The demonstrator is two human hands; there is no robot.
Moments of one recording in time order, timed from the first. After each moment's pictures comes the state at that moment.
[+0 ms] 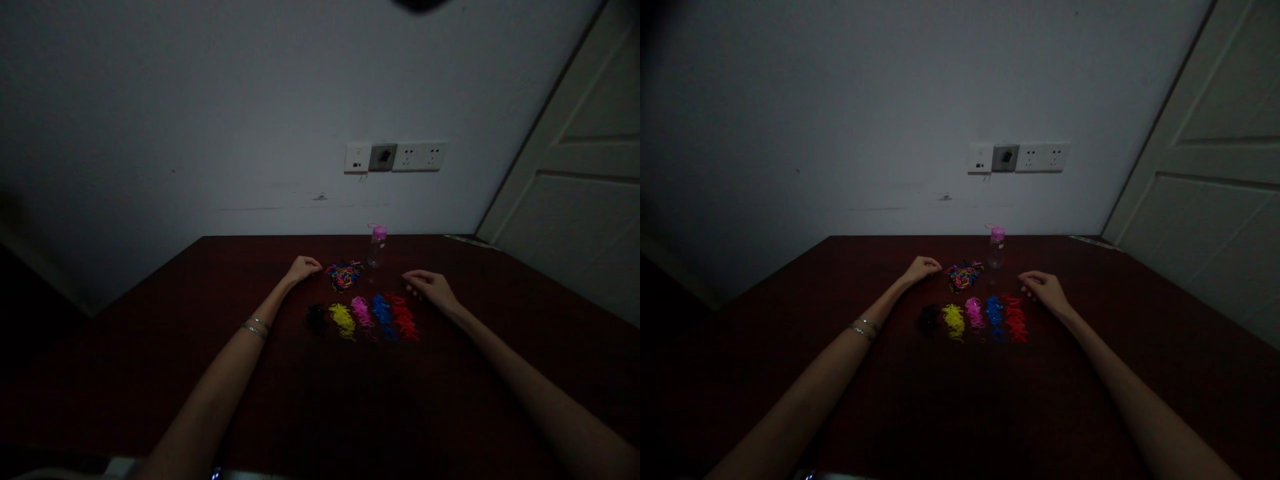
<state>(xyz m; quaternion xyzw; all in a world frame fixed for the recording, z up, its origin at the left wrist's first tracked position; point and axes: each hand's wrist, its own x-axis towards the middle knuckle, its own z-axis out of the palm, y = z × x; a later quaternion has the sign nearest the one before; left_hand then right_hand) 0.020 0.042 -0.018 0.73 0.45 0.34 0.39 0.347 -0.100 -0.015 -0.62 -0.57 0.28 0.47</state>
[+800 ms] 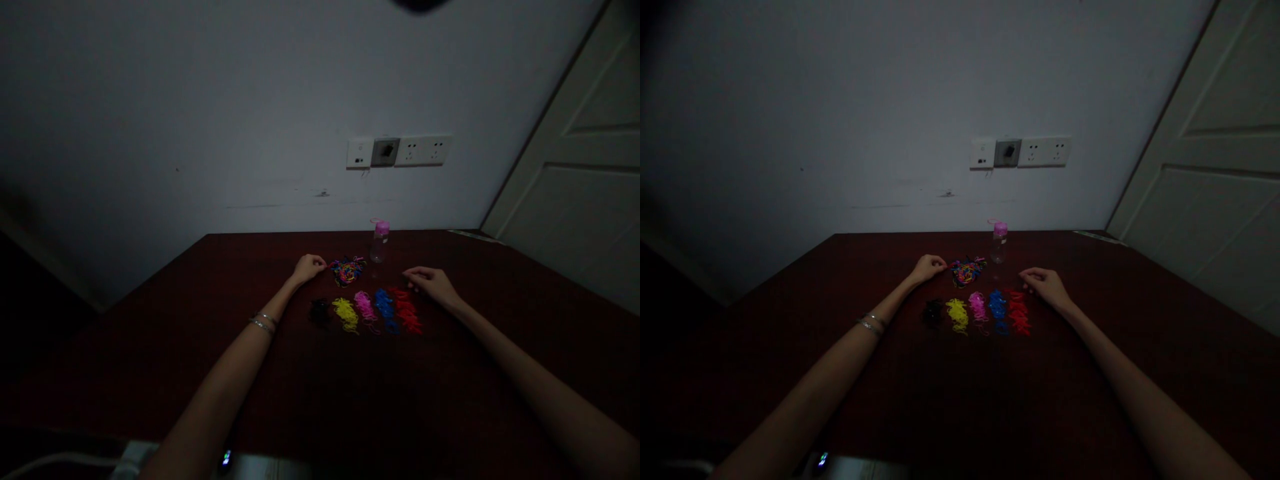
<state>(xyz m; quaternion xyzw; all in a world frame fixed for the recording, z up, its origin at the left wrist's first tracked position) 0.023 0.037 -0.023 0.82 0.47 0.28 0.19 0.348 -0.099 -0.017 -0.61 -0.59 0.28 0.45</state>
